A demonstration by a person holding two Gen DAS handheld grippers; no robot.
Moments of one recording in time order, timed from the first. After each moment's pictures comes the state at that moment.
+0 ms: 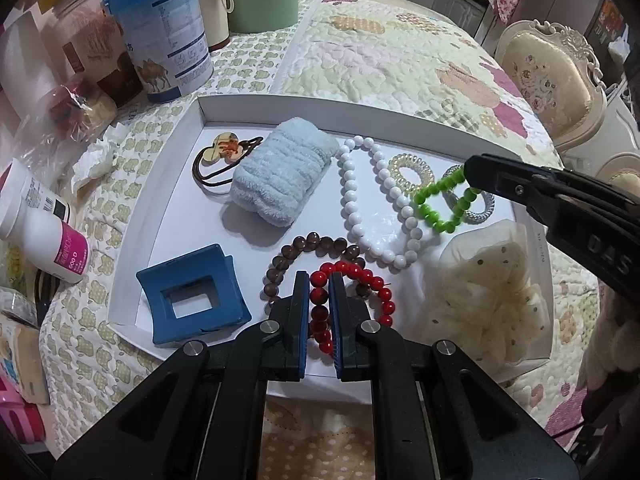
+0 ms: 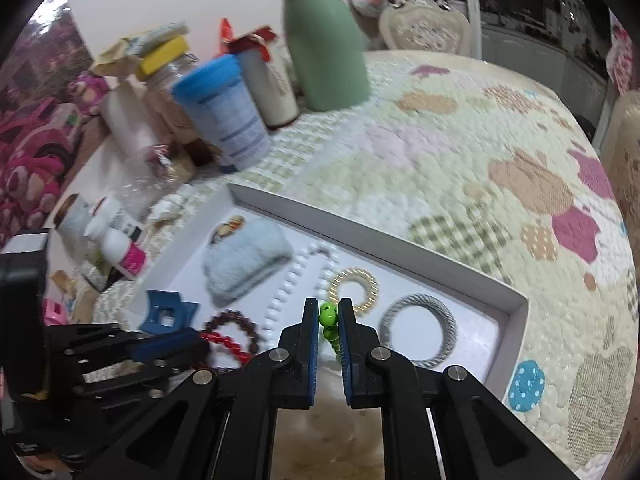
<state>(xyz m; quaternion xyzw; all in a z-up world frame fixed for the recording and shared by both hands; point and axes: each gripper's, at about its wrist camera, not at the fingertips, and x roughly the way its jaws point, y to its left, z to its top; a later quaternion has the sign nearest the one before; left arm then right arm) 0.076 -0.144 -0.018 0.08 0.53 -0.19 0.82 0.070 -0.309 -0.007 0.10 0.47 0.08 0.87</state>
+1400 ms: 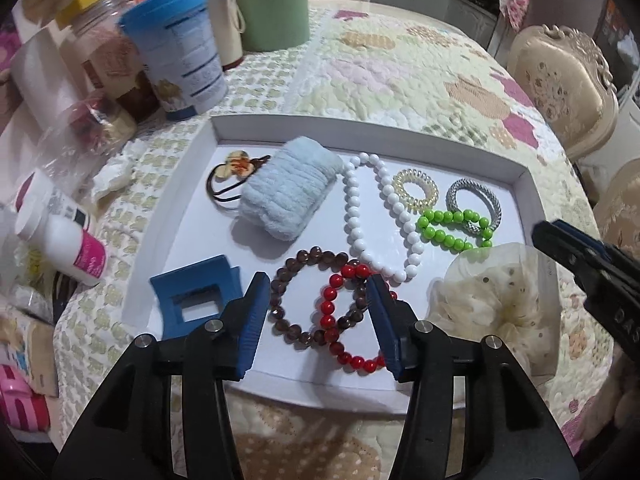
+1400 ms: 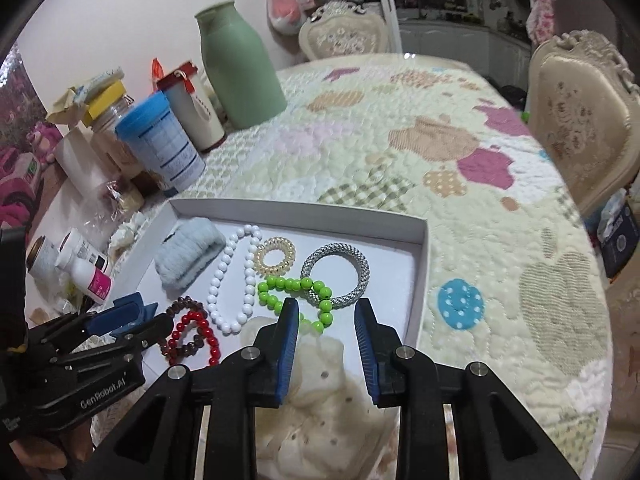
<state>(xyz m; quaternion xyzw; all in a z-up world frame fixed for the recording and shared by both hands) 0.065 -0.151 -0.007 0.09 0.50 -0.15 0.85 0.001 -0.340 -0.002 0.14 0.44 -0.04 0.88</state>
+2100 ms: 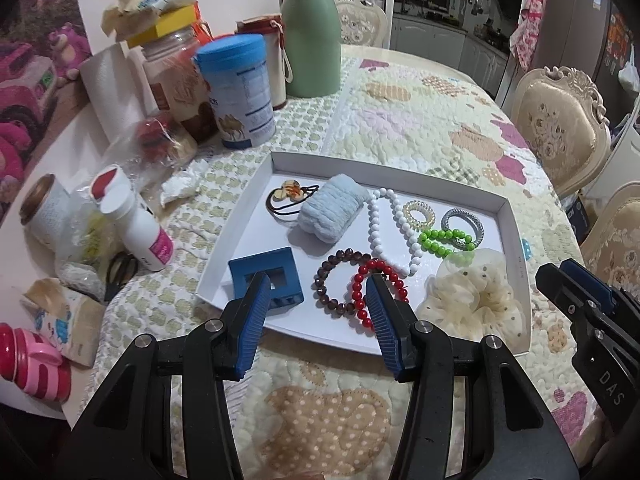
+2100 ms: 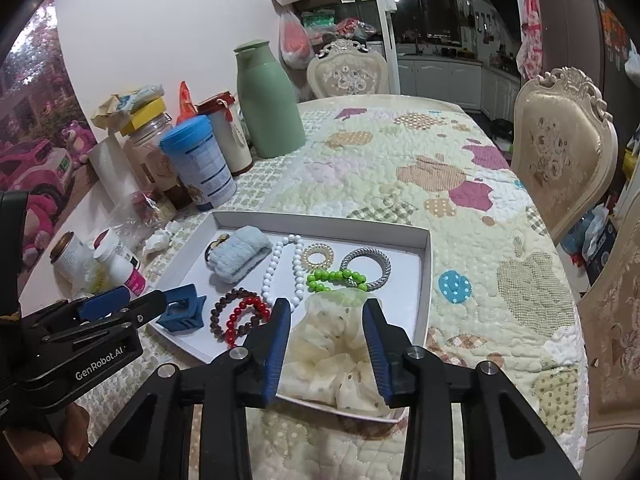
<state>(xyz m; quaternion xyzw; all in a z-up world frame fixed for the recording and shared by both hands) 0.012 -0.109 0.051 0.07 0.44 -0.12 0.89 -0.061 -0.287 0.050 0.12 0.39 -0.06 0.91</state>
